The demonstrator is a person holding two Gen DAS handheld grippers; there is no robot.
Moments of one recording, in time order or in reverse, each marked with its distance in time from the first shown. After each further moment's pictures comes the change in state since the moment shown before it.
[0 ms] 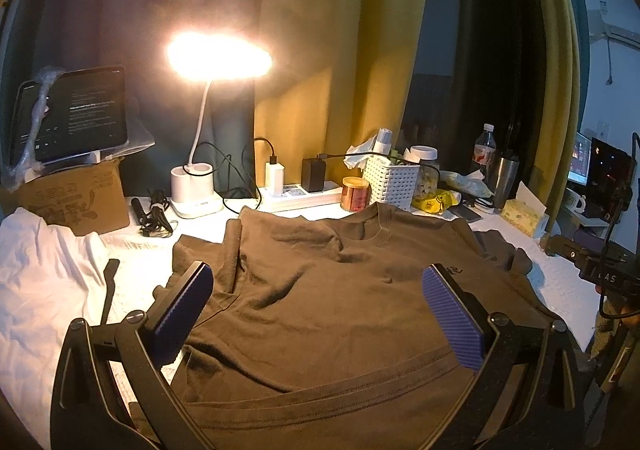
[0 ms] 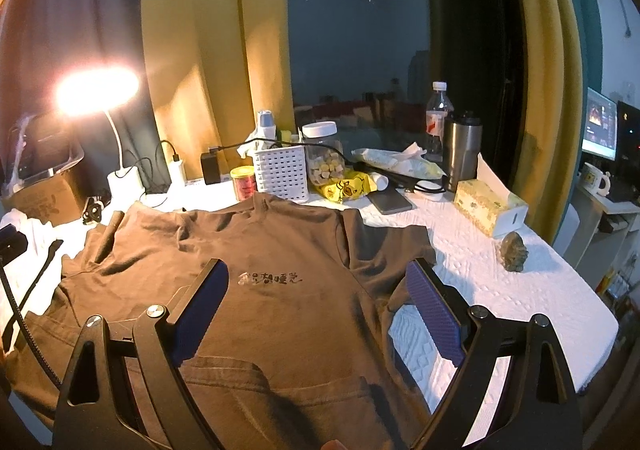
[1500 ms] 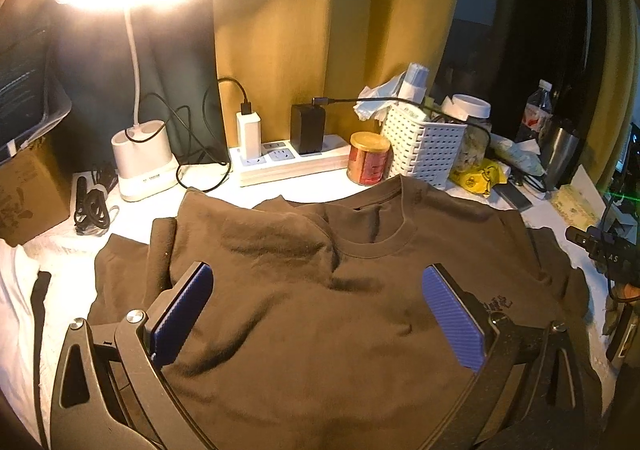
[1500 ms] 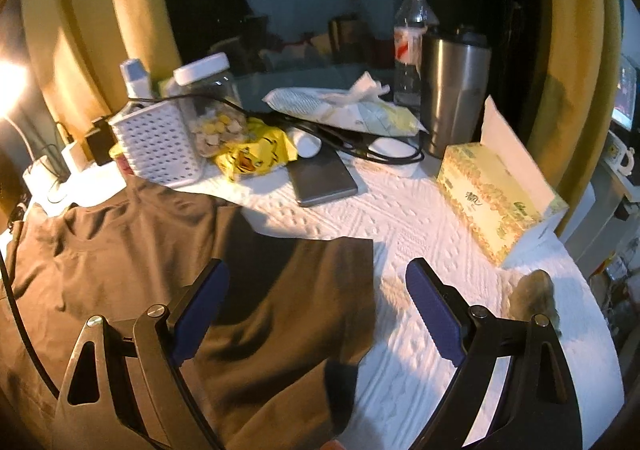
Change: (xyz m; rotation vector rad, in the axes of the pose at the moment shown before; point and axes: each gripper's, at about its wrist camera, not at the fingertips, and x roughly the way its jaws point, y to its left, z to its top) left arm 0.166 -0.031 0.035 -0.025 0.253 0.074; right arm 0.197 -0.131 0.039 0.045 0.274 -0.042
